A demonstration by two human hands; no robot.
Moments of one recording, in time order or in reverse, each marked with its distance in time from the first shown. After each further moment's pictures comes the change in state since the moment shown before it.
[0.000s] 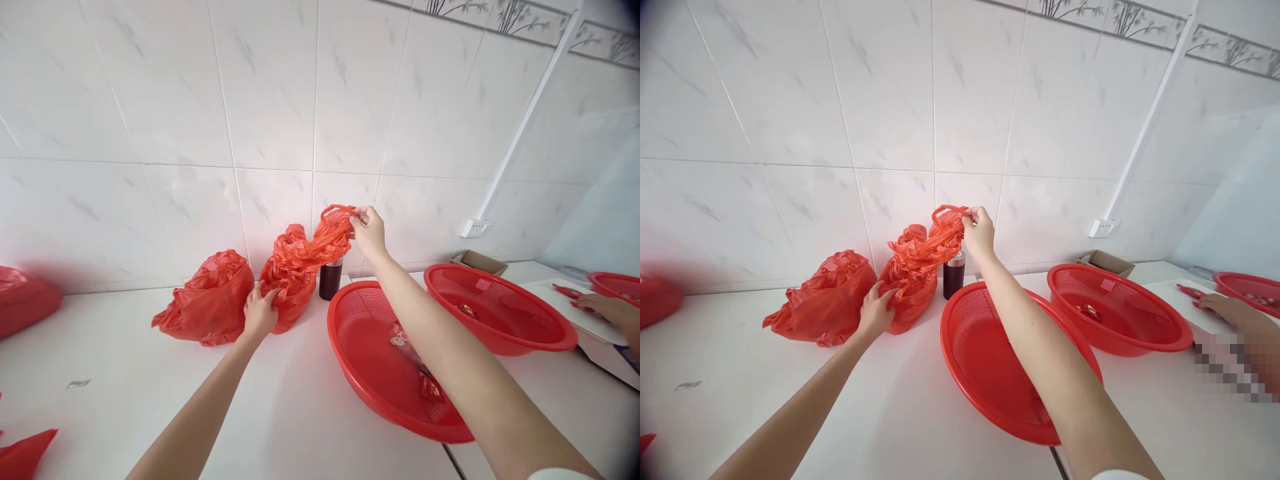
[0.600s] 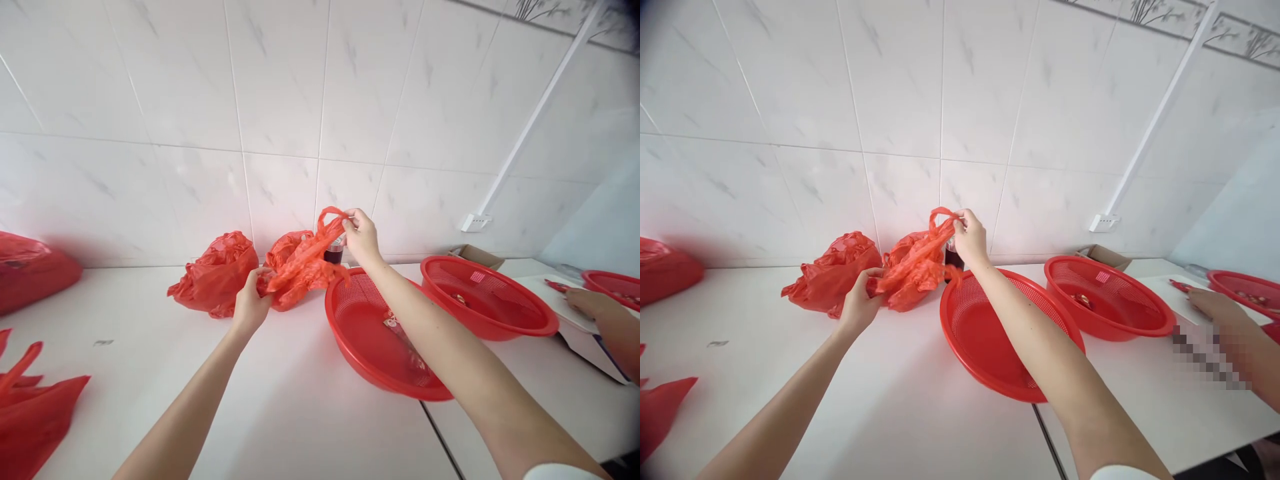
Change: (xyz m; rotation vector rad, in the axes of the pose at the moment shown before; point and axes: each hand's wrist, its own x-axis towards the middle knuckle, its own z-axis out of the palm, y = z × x) left_hand -0.046 0.044 -0.054 -0.256 0.027 -0.058; right_hand -0.059 -0.020 0.003 0.229 -0.087 0.018
